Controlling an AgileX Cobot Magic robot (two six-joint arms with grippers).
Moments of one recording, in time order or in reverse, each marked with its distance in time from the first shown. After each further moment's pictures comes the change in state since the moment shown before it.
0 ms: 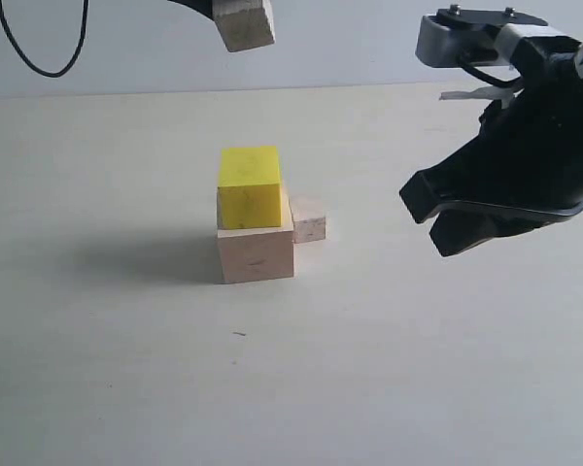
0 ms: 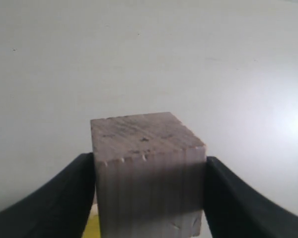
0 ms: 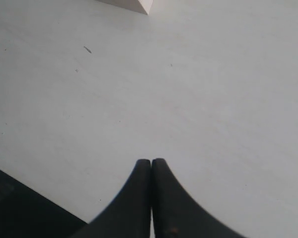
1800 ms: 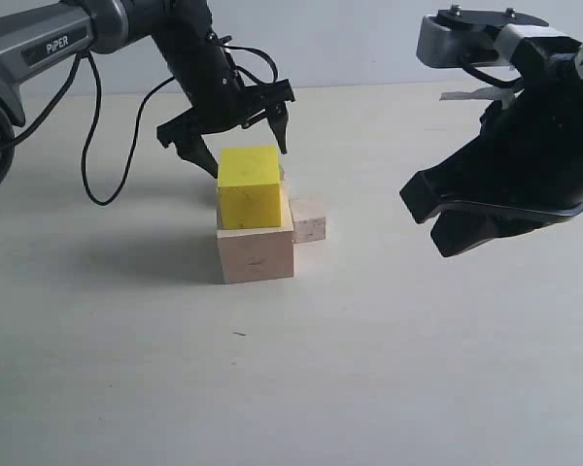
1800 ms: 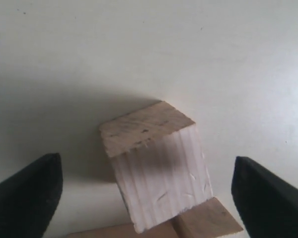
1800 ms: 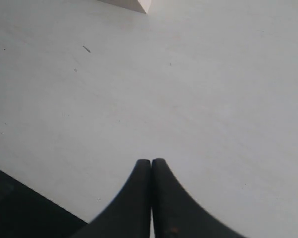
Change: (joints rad) left arm 0.014 0.378 -0.012 0.003 -0.004 -0.123; right arm 0.000 0.000 0.000 -0.003 0.003 0.000
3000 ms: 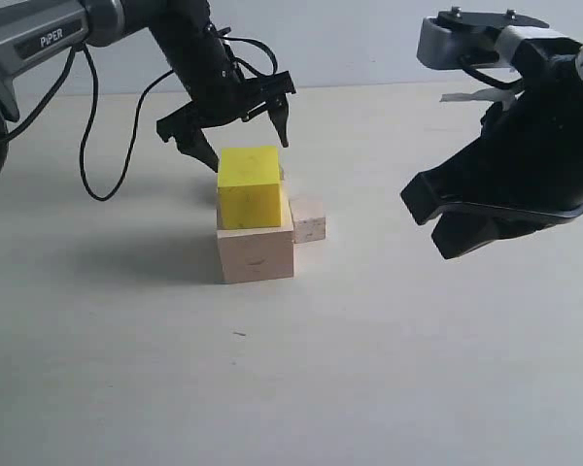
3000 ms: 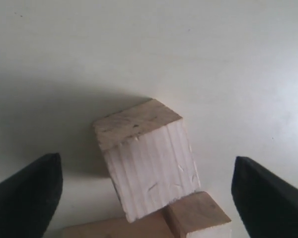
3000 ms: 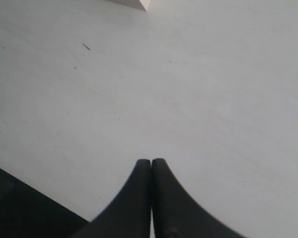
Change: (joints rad) left arm 0.000 -0.018 0.000 -0.007 0.000 0.000; right arm 0.000 0.000 0.000 0.000 0.006 0.000
